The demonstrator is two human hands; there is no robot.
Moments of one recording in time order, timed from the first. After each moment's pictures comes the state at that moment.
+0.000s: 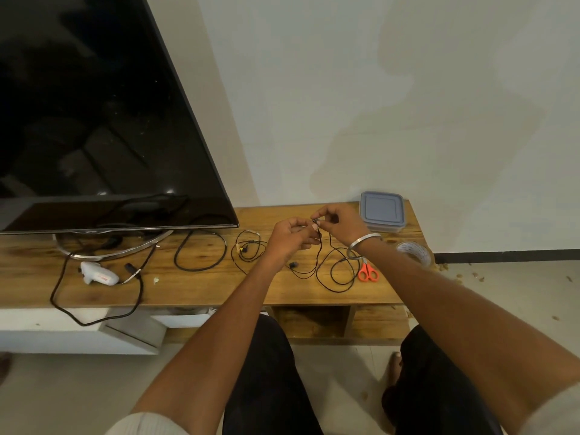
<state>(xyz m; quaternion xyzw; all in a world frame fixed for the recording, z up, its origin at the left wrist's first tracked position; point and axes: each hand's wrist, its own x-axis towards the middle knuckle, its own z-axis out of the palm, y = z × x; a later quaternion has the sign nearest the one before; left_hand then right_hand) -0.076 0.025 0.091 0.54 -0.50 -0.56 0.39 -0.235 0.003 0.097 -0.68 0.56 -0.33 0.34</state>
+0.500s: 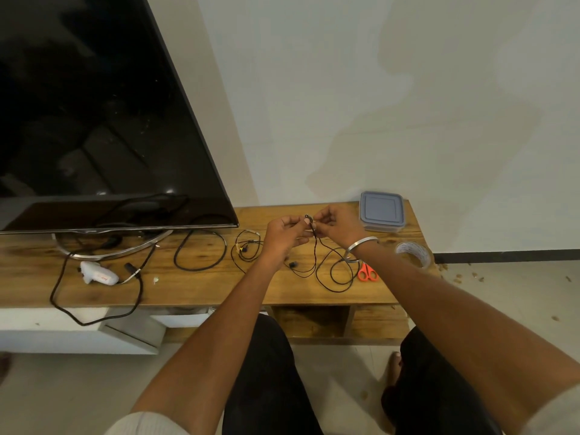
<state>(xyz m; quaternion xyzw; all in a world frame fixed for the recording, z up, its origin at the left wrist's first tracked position) -0.073 0.021 0.089 0.54 -0.42 -0.57 0.45 -0.225 0.010 0.096 -0.61 0.57 -0.35 0.42</state>
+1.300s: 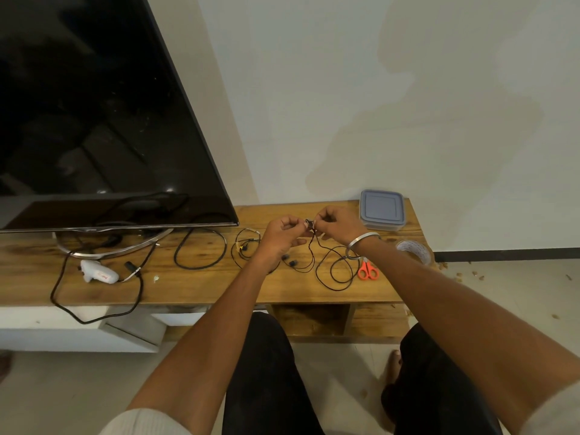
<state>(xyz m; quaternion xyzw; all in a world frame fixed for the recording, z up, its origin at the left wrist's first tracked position) -0.063 0.023 0.089 0.53 -0.47 -0.57 0.41 -0.226 0.012 0.103 -0.62 0.57 -0.32 0.43</state>
